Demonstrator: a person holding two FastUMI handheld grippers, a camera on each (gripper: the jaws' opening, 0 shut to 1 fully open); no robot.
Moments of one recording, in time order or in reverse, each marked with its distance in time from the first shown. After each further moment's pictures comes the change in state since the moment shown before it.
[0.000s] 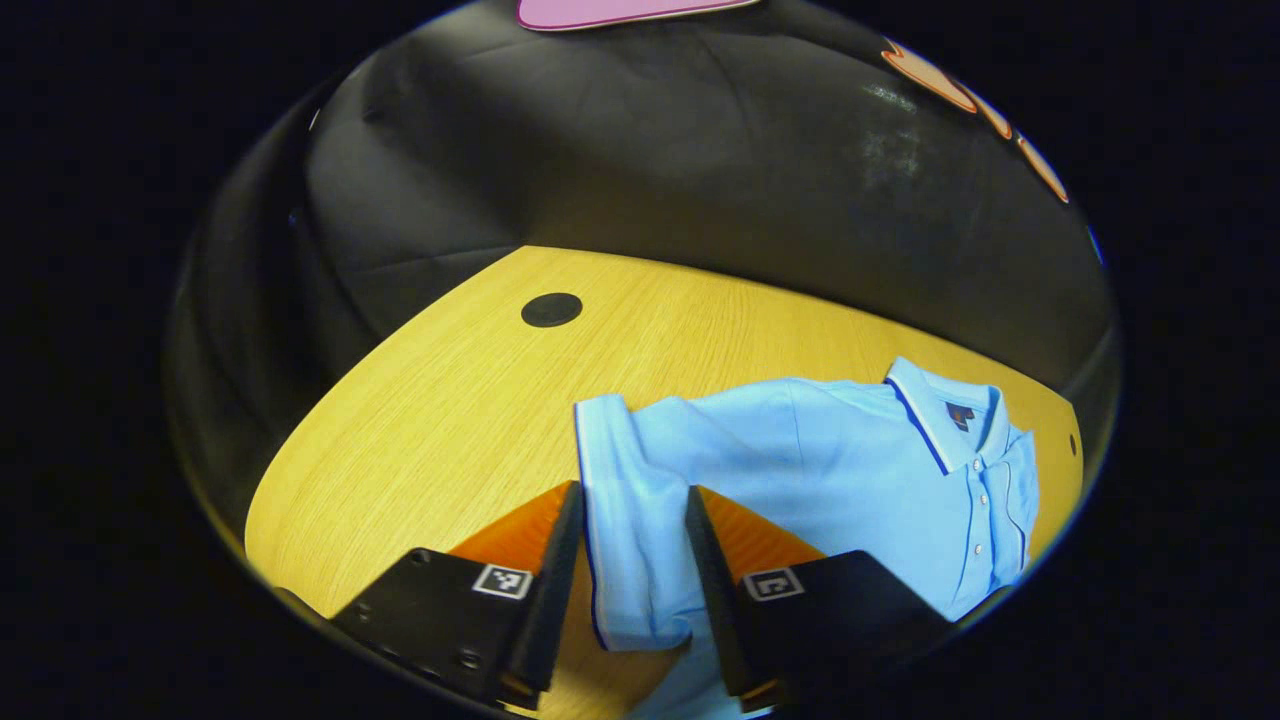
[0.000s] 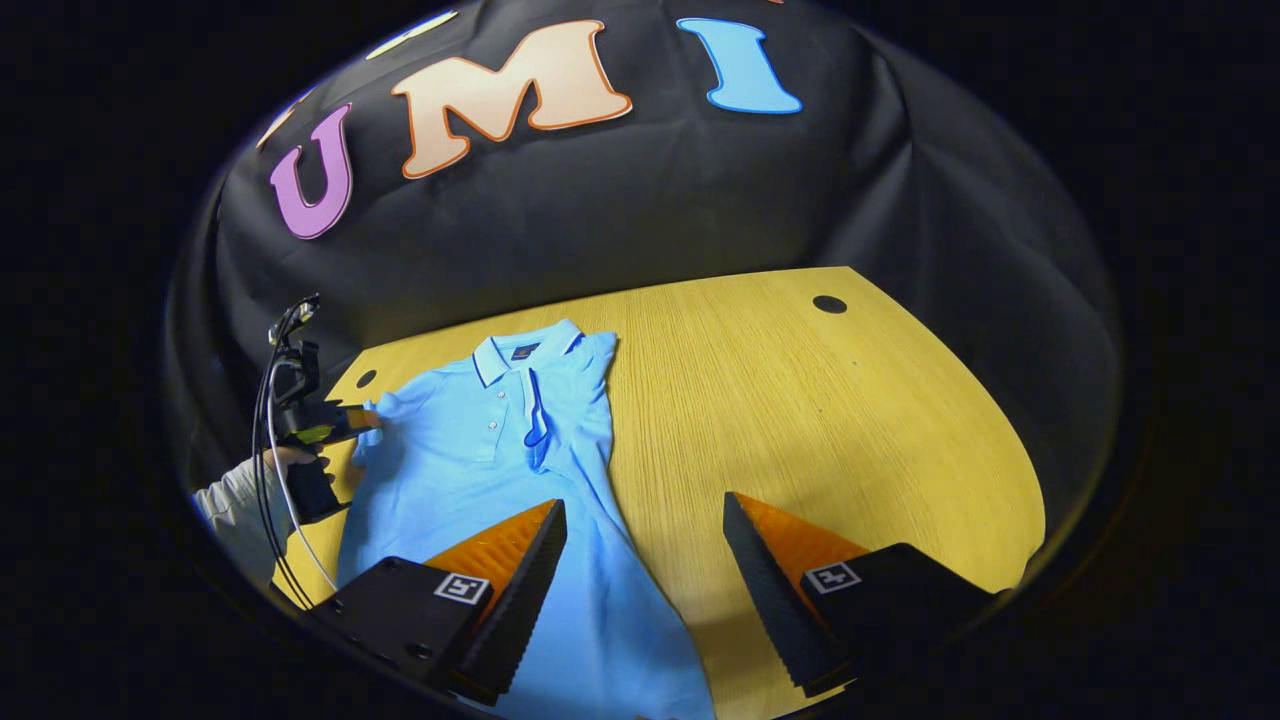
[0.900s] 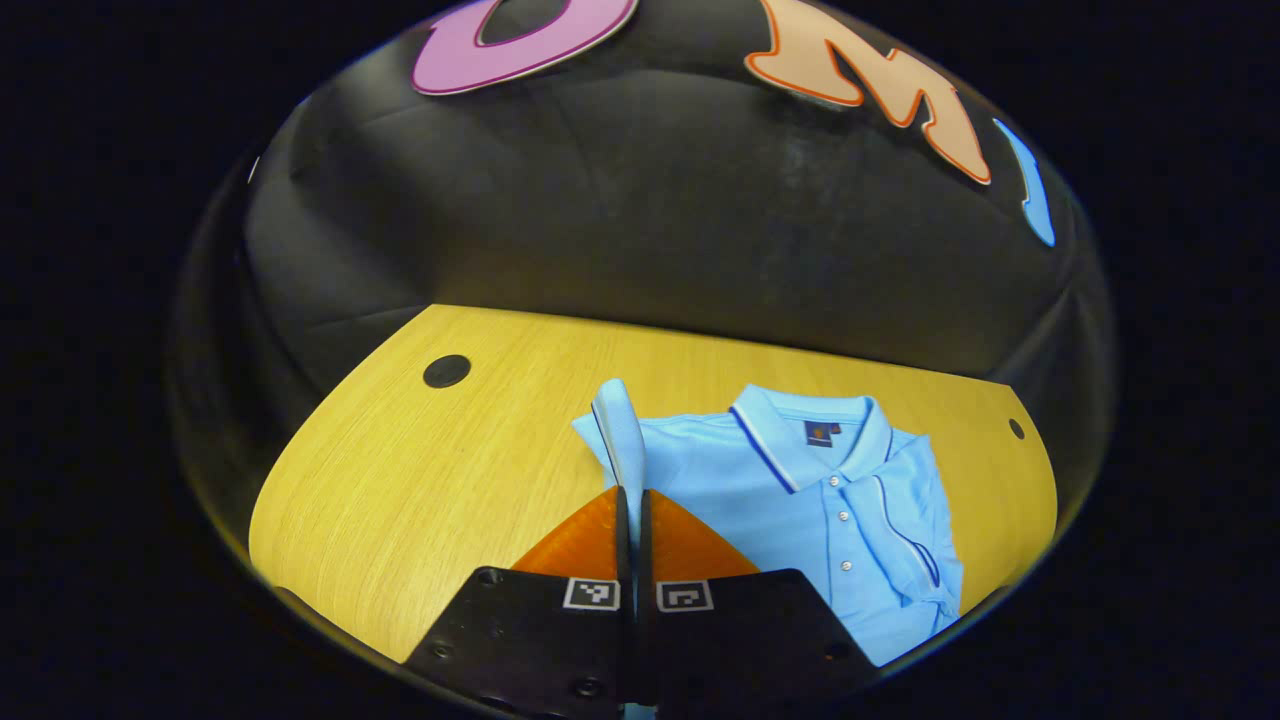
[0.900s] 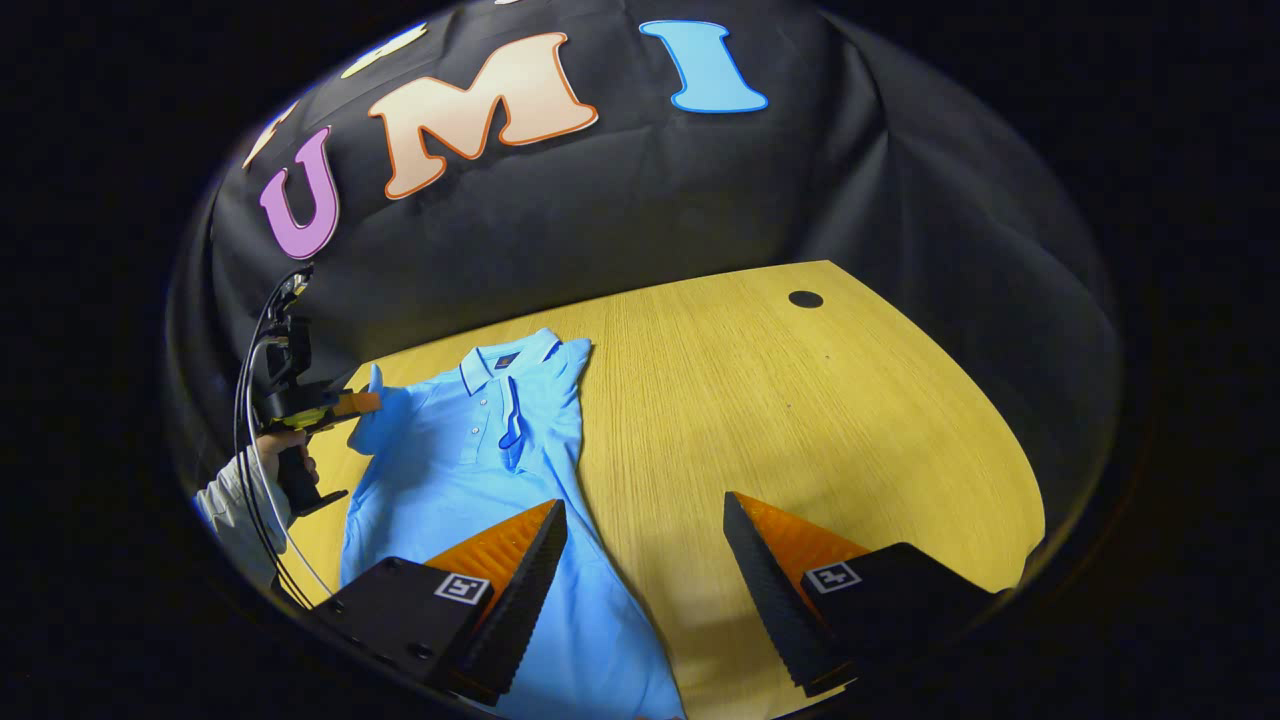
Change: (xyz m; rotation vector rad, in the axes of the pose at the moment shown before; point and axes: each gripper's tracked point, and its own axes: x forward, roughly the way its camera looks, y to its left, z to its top) left arm -0.054 -0.107 0.032 0.120 -0.073 -0.185; right arm -0.013 -0.042 0.007 0.041 -0.019 0.010
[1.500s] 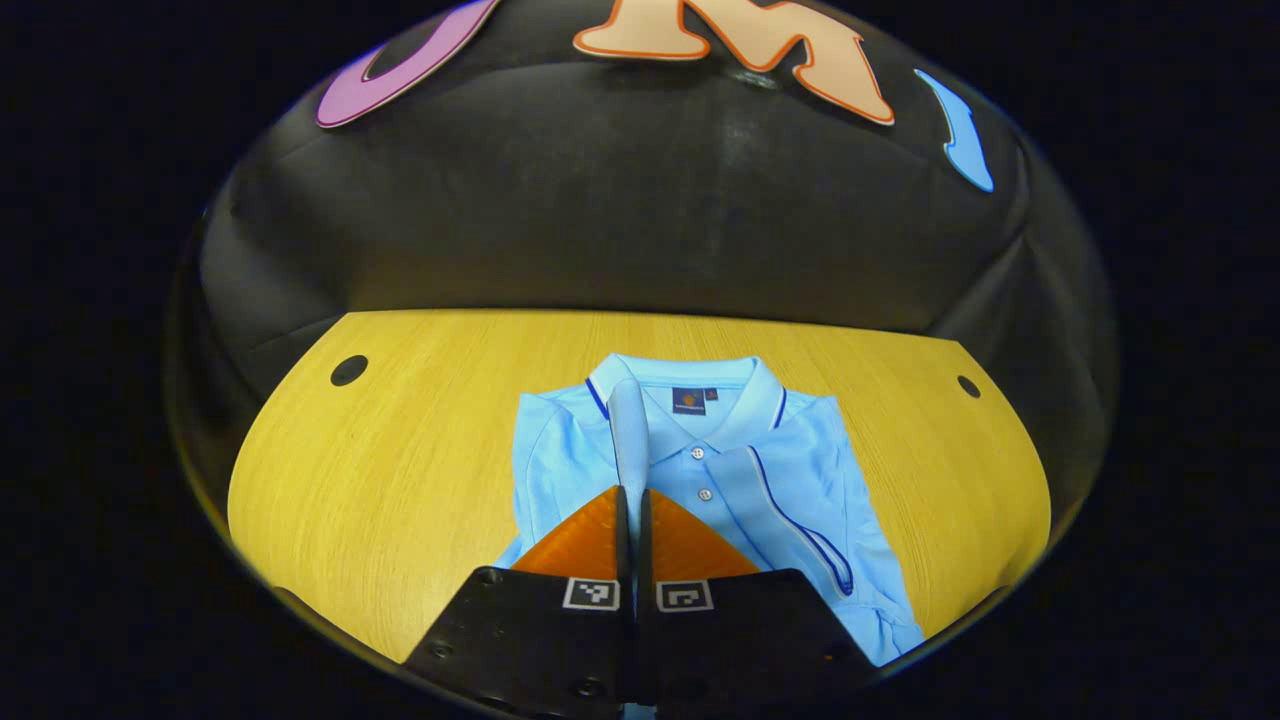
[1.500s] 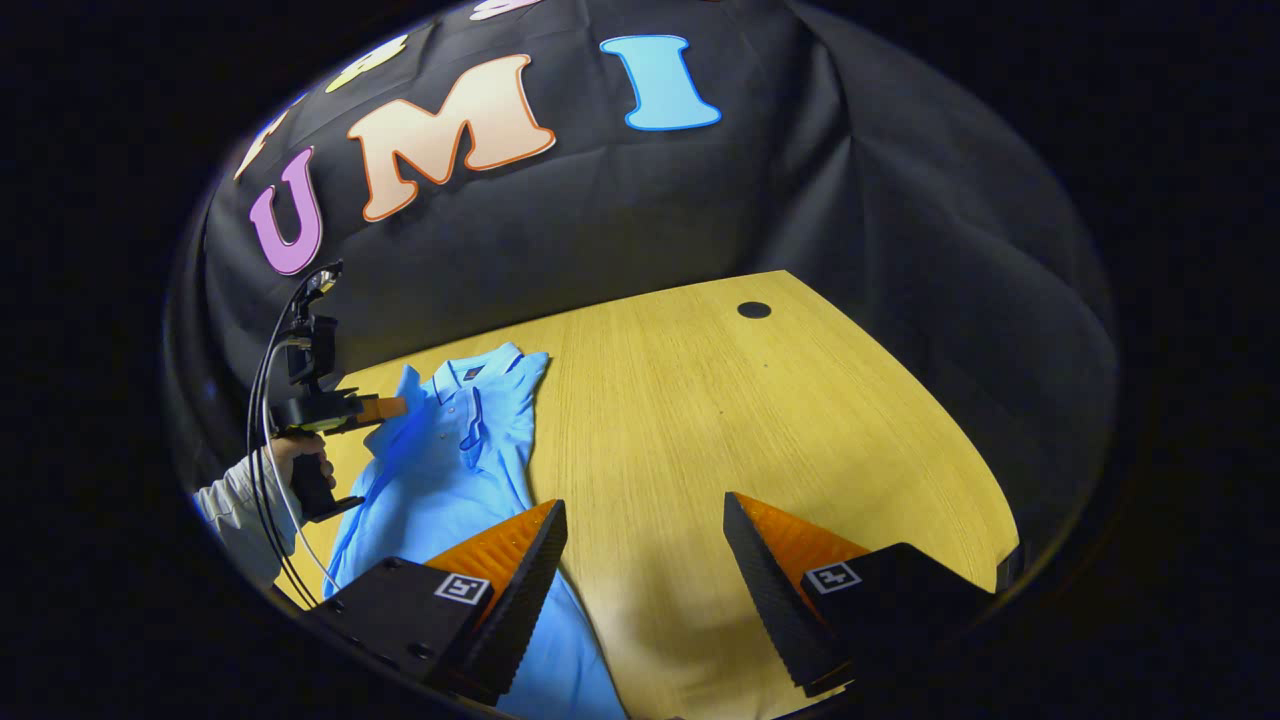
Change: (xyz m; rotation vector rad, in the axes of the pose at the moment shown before) left arm 0.005 -0.100 -0.036 0.097 0.061 -0.099; right arm -0.032 -0.063 0.005 0.026 -0.031 -0.053
